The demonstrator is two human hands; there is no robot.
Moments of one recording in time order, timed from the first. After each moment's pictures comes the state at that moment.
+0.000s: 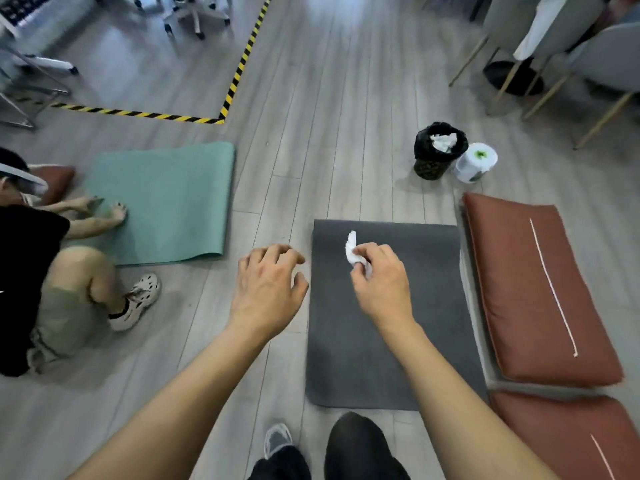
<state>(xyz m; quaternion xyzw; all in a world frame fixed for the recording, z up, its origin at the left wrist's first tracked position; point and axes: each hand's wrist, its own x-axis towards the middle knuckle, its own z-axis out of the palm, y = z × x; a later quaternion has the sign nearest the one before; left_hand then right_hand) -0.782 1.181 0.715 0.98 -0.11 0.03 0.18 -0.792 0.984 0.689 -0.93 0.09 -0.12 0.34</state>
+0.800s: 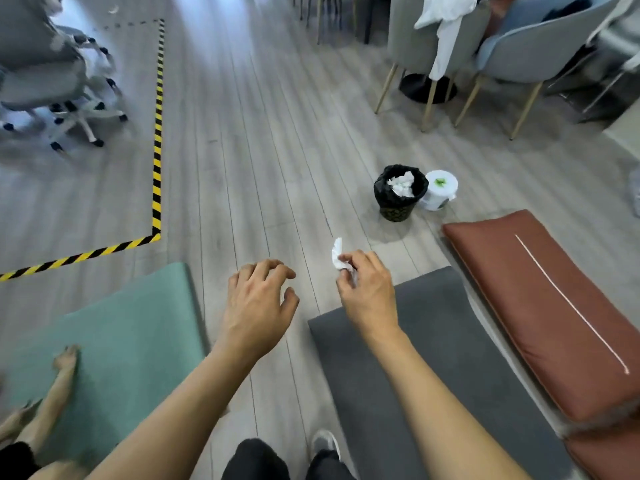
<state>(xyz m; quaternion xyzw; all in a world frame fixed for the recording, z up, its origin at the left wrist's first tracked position) -0.299 1.138 0.760 0.95 -0.28 -0.02 0.16 -0.364 0.961 0.722 -0.88 0.25 -0.20 0.36</state>
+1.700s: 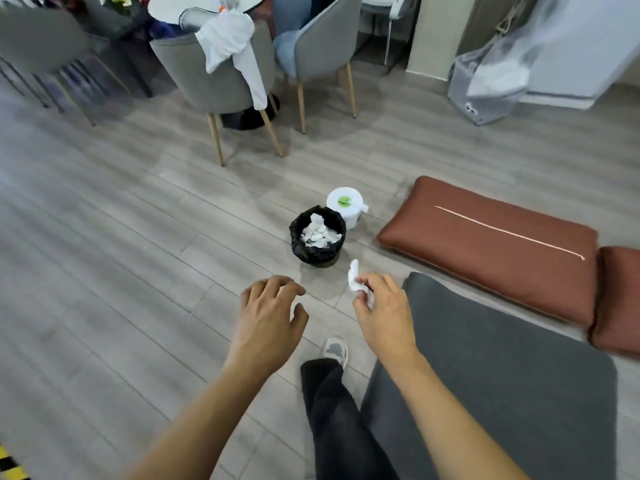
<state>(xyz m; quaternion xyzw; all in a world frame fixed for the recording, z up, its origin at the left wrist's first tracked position) 0.137 0.786 0.717 0.77 -0.62 -0.11 0.10 -0.048 0.710 0.664 -0.71 0.59 -0.28 0.26</state>
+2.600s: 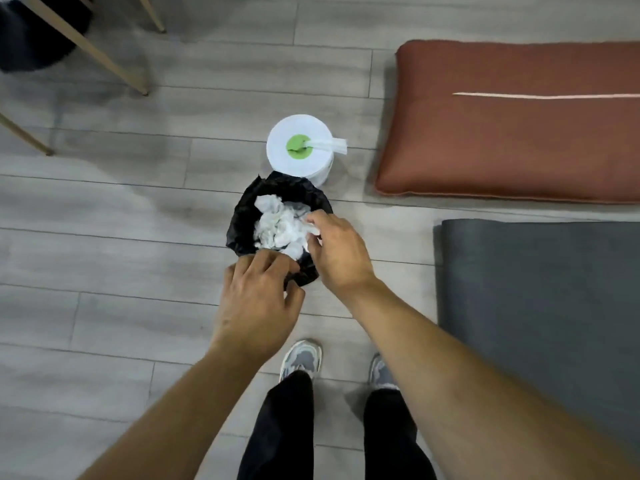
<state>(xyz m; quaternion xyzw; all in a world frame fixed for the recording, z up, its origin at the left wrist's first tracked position) 0.293 0.375 0.329 0.65 -0.73 -0.23 -0.02 0.151 0.328 0.263 -0.63 0.69 -0.16 0.32</state>
